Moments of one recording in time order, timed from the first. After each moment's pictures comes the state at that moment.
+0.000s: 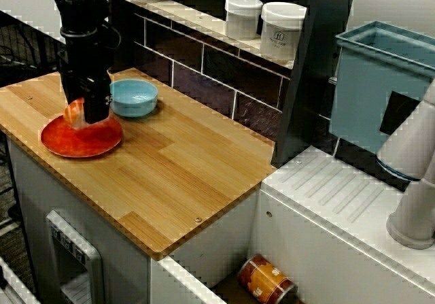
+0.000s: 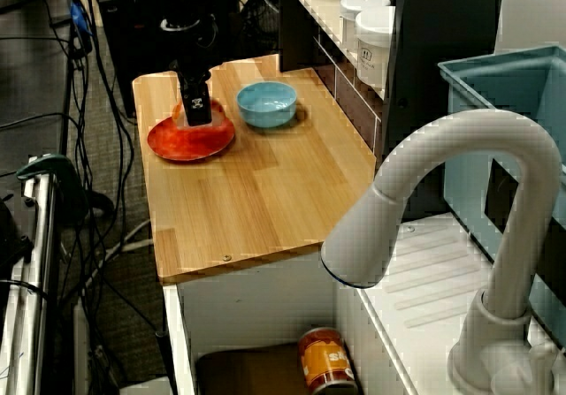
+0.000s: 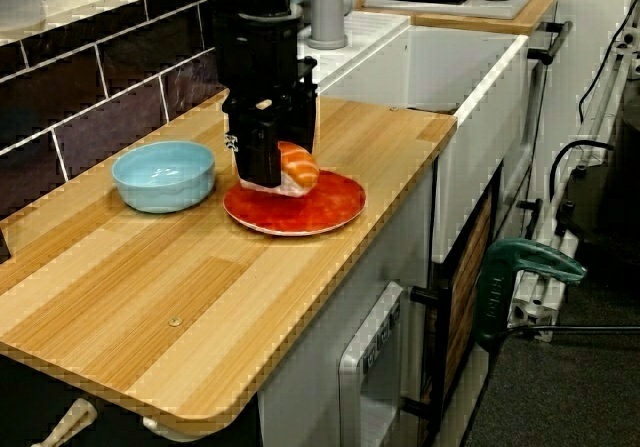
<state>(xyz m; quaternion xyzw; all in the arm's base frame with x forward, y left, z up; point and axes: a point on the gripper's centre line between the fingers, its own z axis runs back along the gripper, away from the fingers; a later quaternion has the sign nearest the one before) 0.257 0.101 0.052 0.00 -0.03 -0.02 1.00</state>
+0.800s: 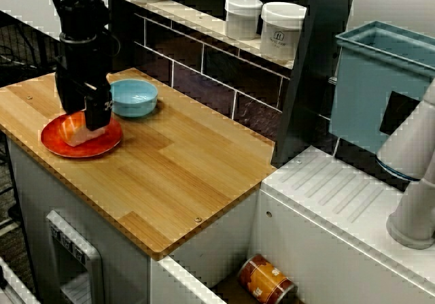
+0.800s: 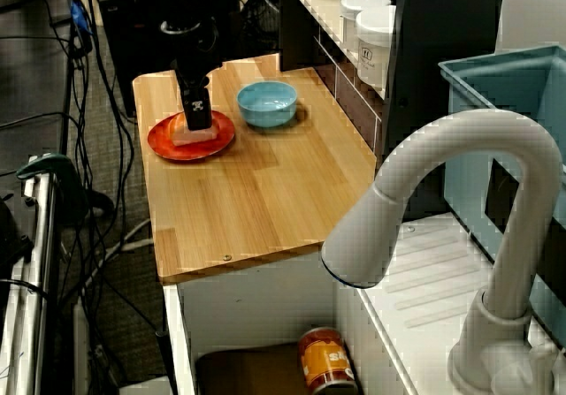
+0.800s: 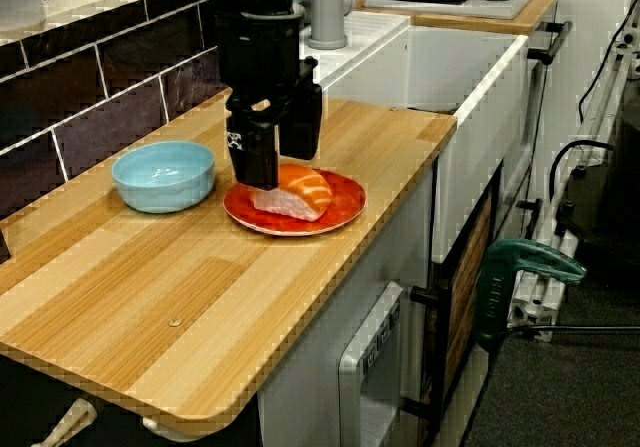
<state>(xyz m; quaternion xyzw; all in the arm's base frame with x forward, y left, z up) 0.257 0.098 0.053 0.01 -0.02 -0.01 1.00</state>
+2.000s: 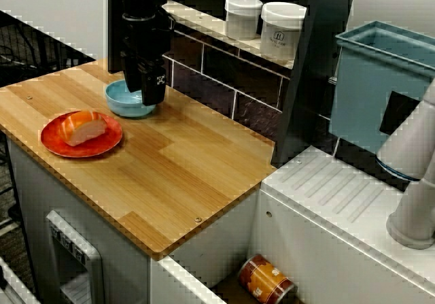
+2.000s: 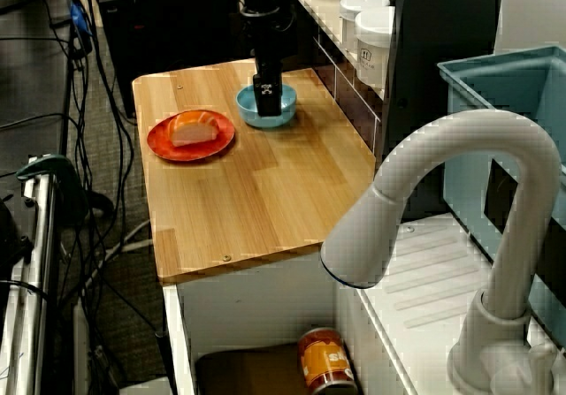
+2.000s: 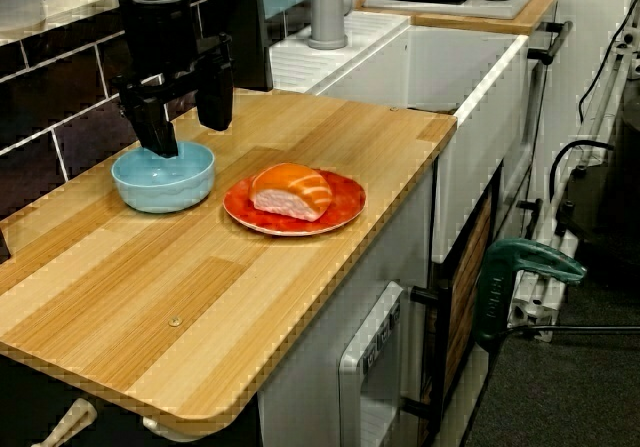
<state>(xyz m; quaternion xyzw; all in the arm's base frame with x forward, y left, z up) 0.343 0.087 0.058 -0.04 -0.02 -0.13 0.99</state>
